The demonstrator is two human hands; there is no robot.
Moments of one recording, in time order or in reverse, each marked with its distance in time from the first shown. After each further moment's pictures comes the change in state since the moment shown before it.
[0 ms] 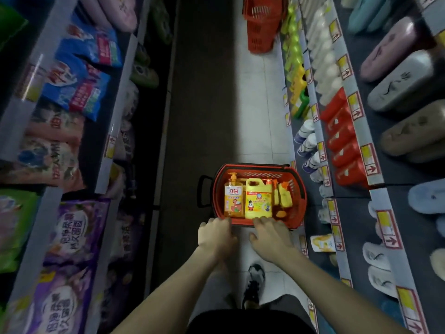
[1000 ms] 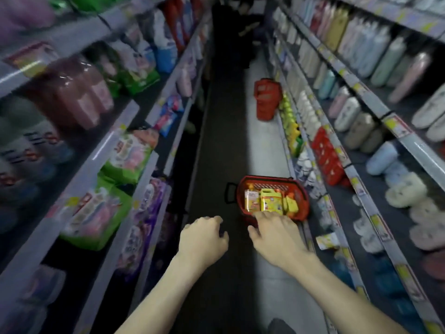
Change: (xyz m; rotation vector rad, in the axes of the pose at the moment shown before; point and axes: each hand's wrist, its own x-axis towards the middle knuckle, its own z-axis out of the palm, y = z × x) left_hand -0.445 -0.136 0.078 -0.015 0.495 0.051; right_hand -0.396 -0.215 0.052 -0.005 0.503 -0.058
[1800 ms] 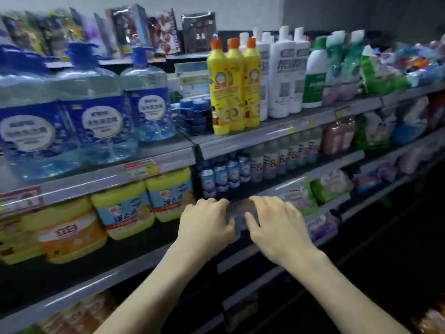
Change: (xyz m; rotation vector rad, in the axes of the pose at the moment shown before) left_hand -0.467 -0.064 -0.093 0.139 0.567 -0.834; right_hand -0.279 -0.269 -0.104 0.154 0.231 -1.093
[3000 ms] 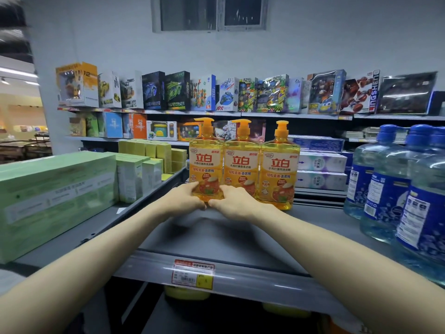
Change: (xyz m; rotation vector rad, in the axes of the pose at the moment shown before) left_hand -0.181 -0.712 -0.234 -0.497 0.193 -0.700; right_hand 0.225 -0.765 0.079 0.444 -0.413 -0.645
